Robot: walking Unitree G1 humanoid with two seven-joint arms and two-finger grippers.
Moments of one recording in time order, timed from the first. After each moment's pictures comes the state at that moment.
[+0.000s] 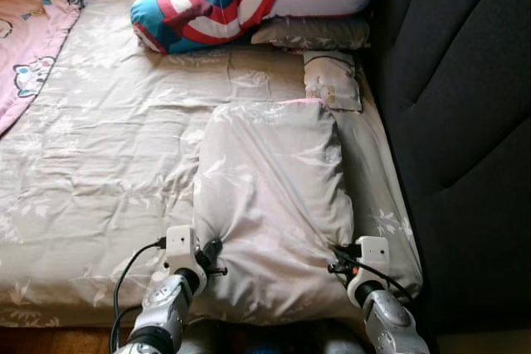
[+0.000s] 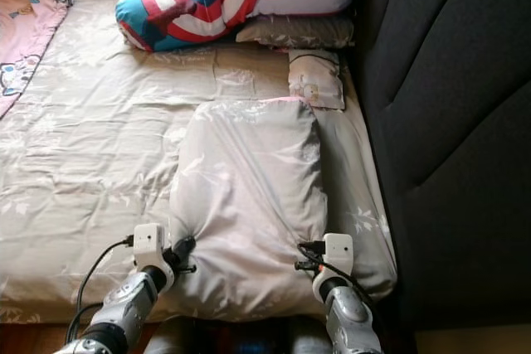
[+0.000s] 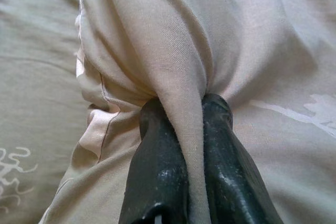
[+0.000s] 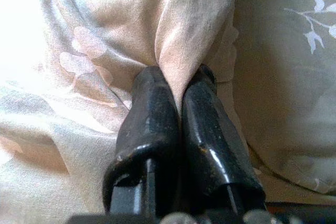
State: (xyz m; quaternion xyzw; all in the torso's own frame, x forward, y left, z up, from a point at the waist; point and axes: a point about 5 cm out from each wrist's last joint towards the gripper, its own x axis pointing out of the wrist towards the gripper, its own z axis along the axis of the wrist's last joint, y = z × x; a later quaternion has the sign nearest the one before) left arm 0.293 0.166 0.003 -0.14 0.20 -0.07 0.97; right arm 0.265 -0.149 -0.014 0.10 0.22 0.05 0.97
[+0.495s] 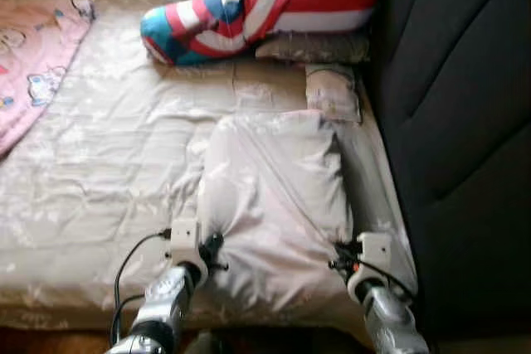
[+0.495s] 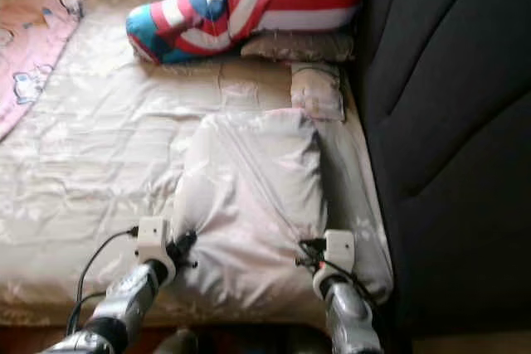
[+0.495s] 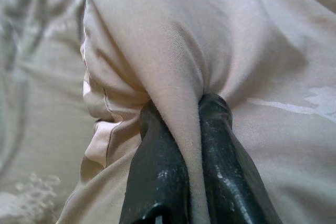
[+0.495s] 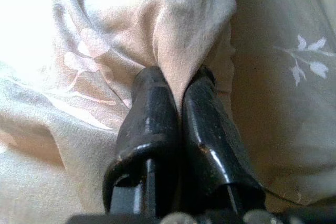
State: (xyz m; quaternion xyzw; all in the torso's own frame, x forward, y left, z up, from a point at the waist) left arm 0.300 0.165 0.010 -0.08 0.19 -0.08 0.98; right arm 0.269 -0.149 -0.012 0.10 0.21 0.04 0.97
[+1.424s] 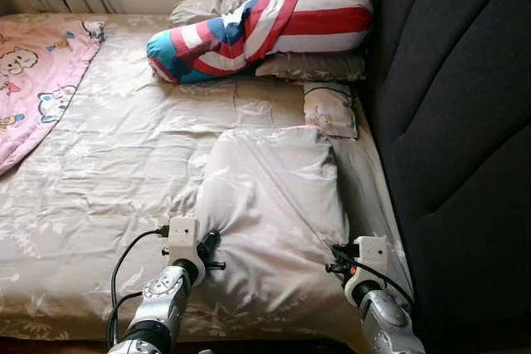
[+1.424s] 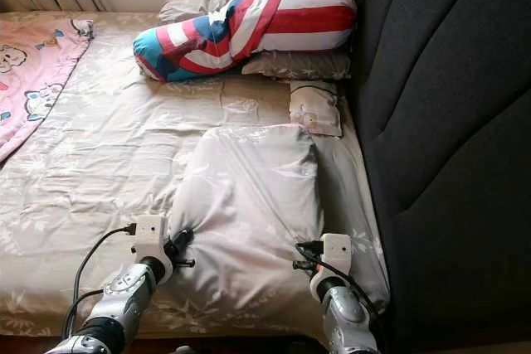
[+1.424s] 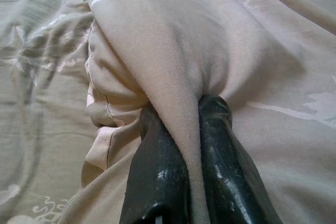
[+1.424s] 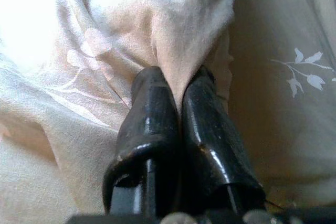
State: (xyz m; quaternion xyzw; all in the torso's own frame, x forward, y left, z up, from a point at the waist) left arm 0.299 0.169 0.012 -0.06 0.19 -0.08 0.98; right arm 0.264 -0.145 -0.018 0.10 0.23 0.04 0.97
